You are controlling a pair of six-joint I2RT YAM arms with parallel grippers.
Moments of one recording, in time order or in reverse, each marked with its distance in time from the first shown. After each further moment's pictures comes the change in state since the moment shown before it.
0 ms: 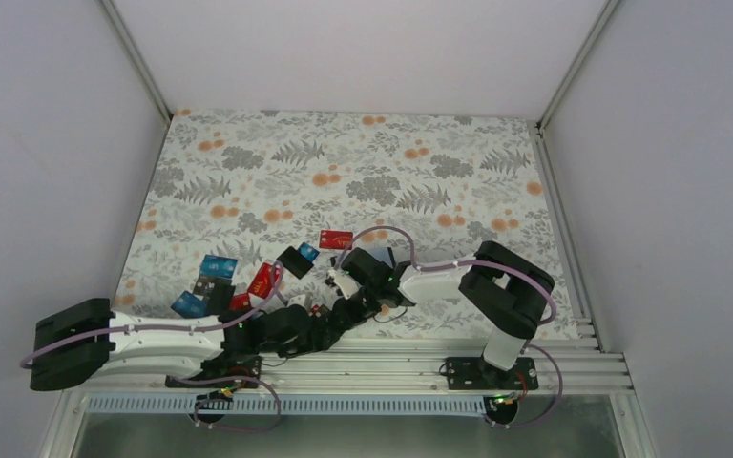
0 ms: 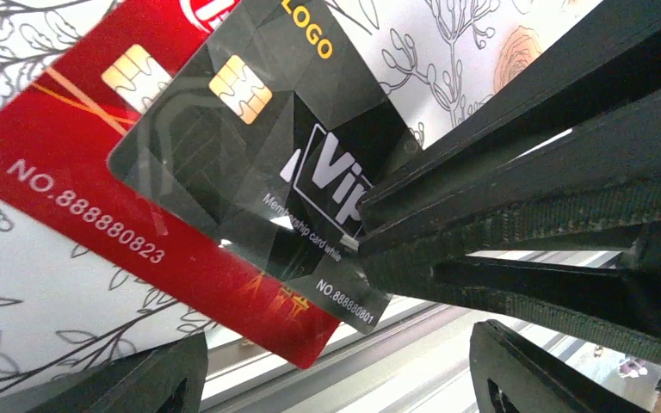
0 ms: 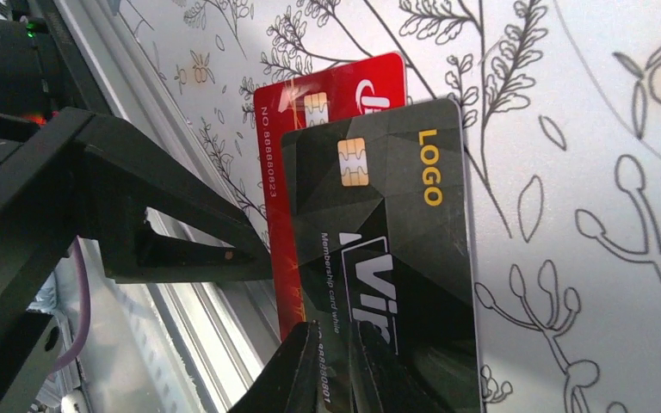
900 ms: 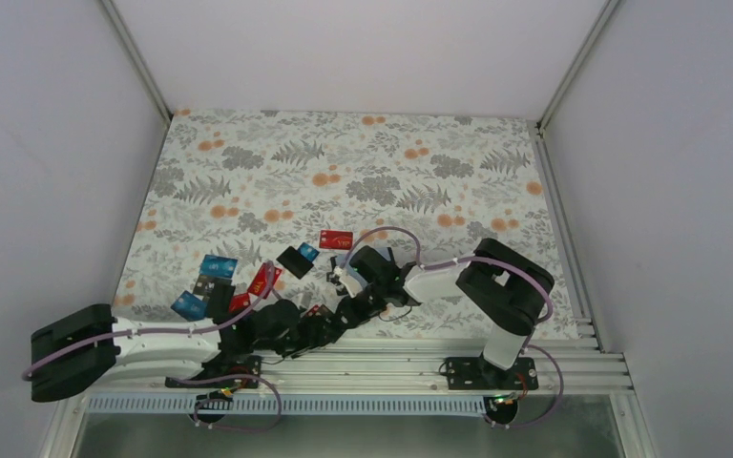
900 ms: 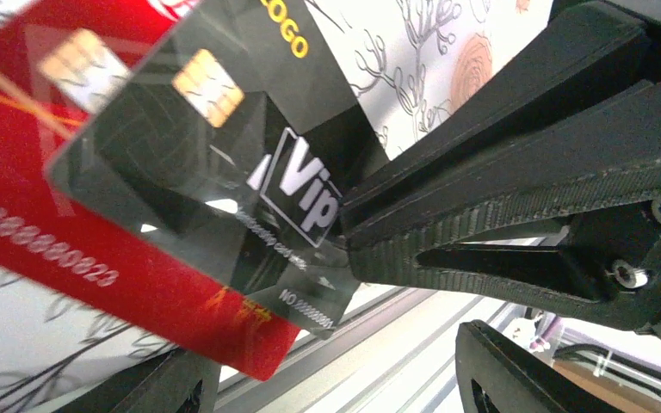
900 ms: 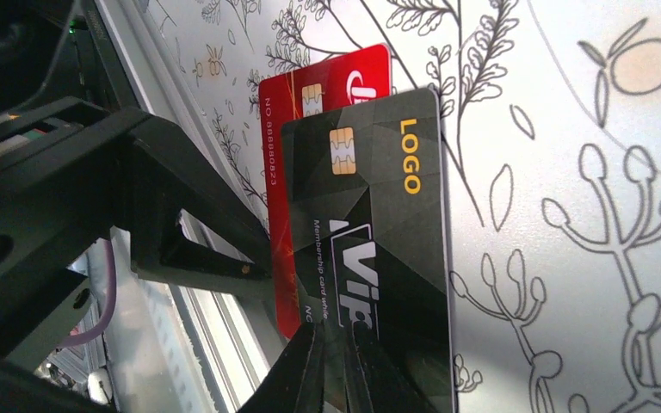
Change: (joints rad) left arm 0.101 -0.034 -0.111 0.221 0.115 -0.032; right arm -0.055 0.012 -0.066 0.110 -0.102 -0.028
